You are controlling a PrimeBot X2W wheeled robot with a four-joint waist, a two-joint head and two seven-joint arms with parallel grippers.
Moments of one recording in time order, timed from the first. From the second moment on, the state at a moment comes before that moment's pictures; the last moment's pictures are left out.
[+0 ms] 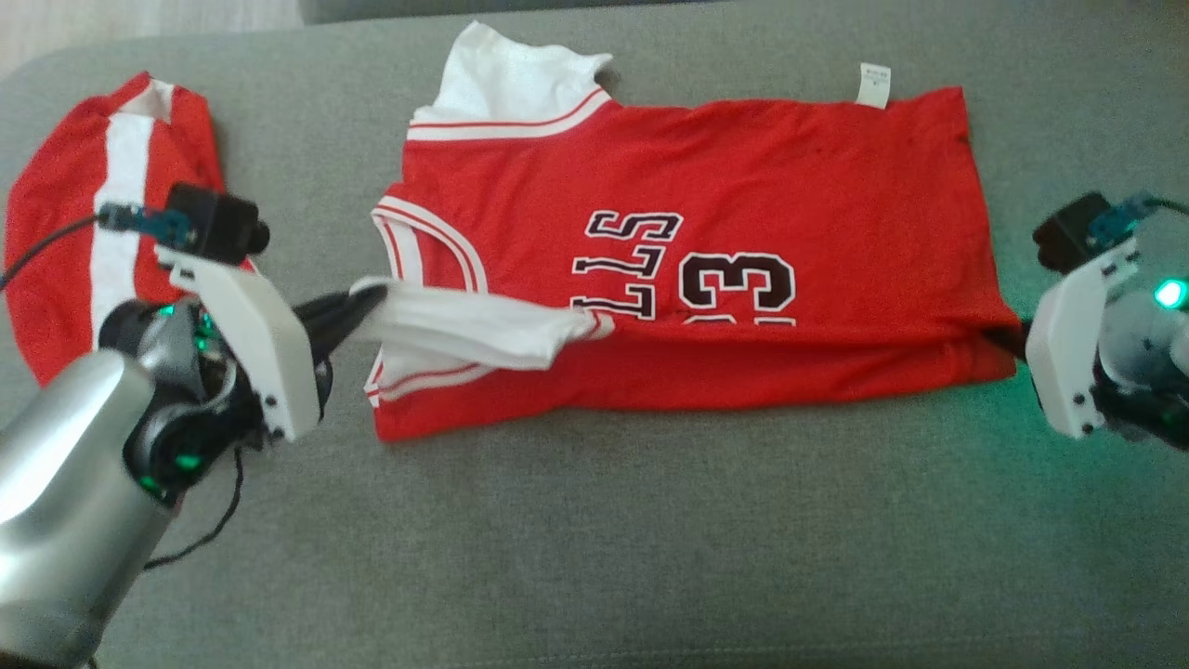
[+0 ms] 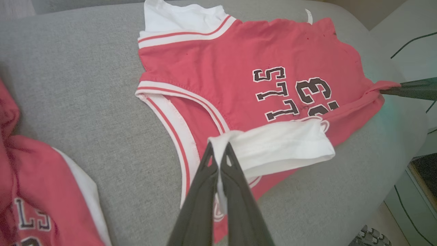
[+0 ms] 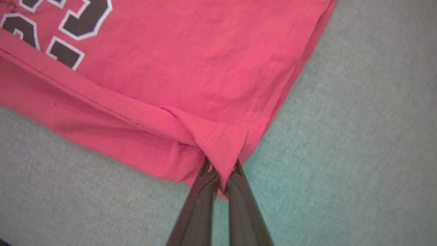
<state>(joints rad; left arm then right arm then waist) -0.59 0.61 -0.73 0.23 -1.02 -0.10 0.40 -0.88 -0.81 1.27 0.52 1.06 0.12 0.48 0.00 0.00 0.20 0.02</state>
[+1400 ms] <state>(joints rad) -0.14 0.10 -0.24 0.31 -0.51 -0.04 -0.26 -0.16 -0.20 0.11 0.32 0.34 0.12 -0.25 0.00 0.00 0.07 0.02</state>
